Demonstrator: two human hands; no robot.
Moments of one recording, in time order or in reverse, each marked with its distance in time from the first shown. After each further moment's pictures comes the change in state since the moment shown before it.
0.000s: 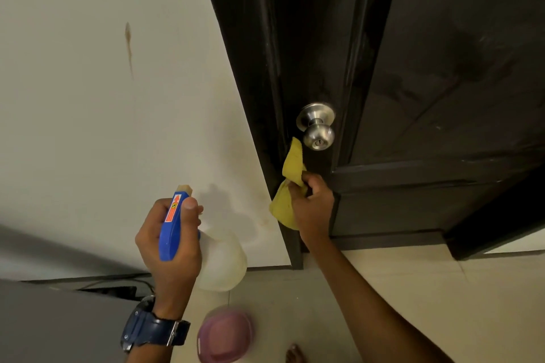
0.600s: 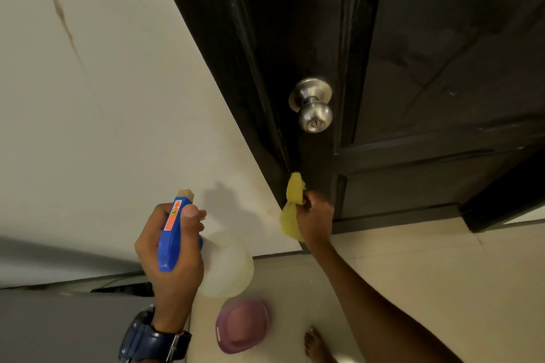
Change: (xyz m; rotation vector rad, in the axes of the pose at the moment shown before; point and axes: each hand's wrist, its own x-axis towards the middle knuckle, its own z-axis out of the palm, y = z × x) left_hand -0.007 -0.014 0.010 0.061 -0.137 -0.003; right_hand -0.026 0.089 0.014 -0.158 -0.057 0.016
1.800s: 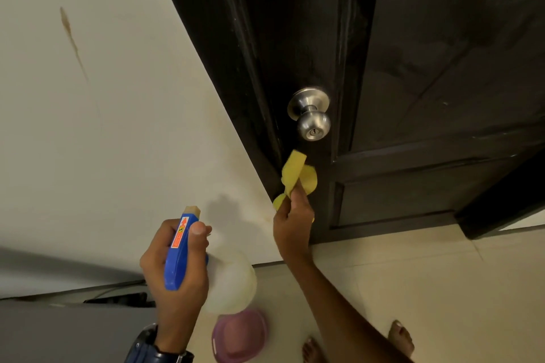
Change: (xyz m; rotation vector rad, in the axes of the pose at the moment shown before) left_hand -0.010 -0.003 -0.001 0.013 -0.008 -0.013; right_hand -0.014 -0.058 0.019 0.091 0.060 0.023
